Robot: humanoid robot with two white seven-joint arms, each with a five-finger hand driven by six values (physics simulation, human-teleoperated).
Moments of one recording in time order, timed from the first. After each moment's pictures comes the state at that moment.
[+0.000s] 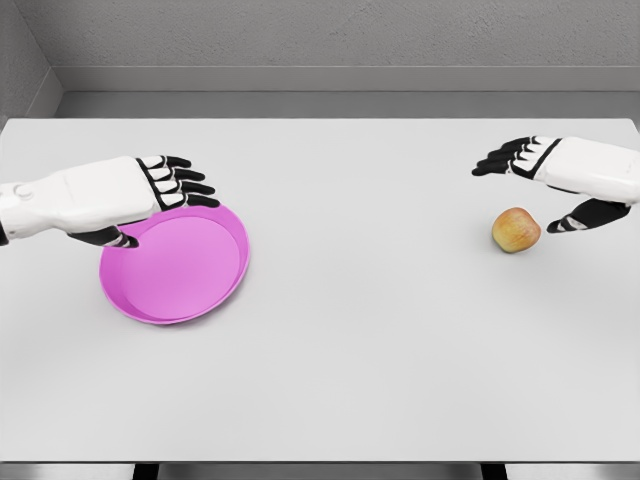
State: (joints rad) left arm -0.57 1.05 -0.62 -1.73 -0.37 -0.61 -0.32; right arm -0.48 -1.01 0.38 -1.59 0.09 -0.61 0.60
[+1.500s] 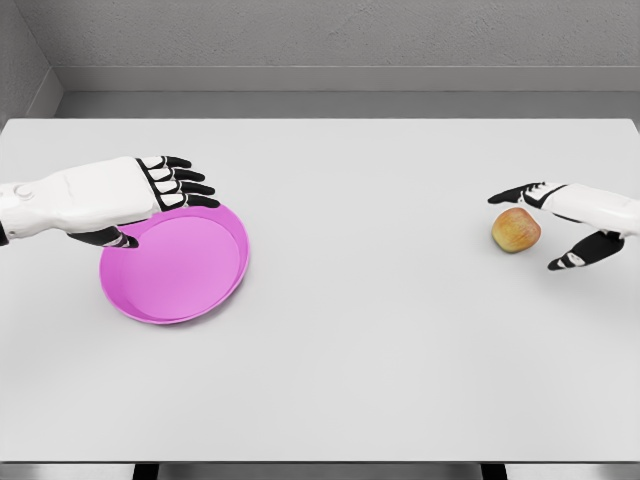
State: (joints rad) left arm -0.57 1.05 -0.62 -1.73 -0.37 -0.61 -0.32; right arm -0.41 -0.94 0.40 -1.35 0.03 -0.61 0.61
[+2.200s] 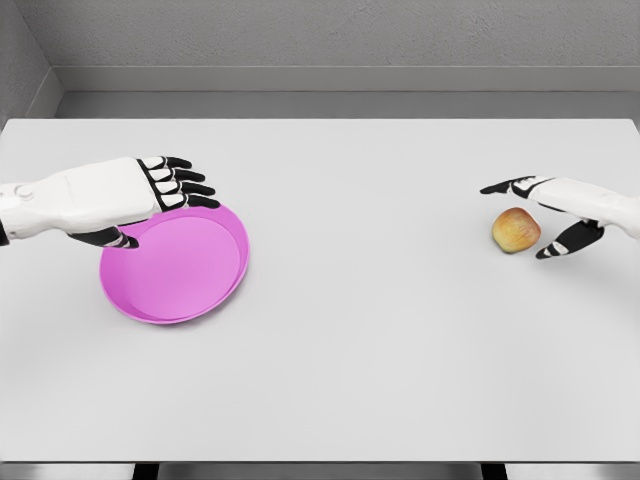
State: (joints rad) left arm -0.57 1.05 -0.62 -1.73 -0.37 -0.61 -0.32; right arm -0.51 -0.83 0.45 -1.19 0.12 -0.61 0.61
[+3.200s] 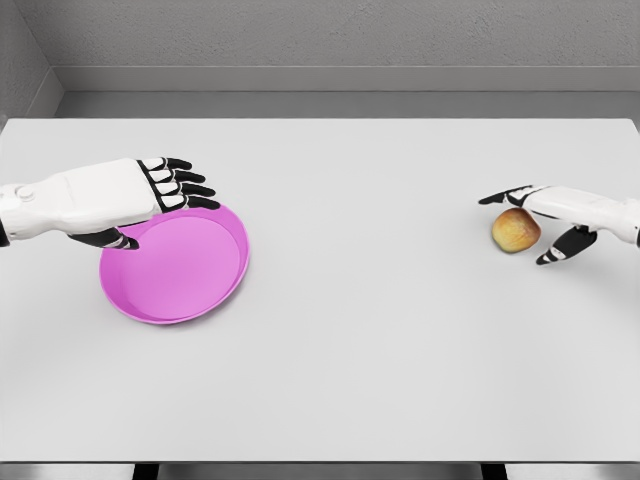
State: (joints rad) left arm -0.57 1.05 -0.62 -1.73 -0.37 -0.61 -0.32; right arm -0.54 -0.80 0.49 -1.11 0.21 -0.61 0.61
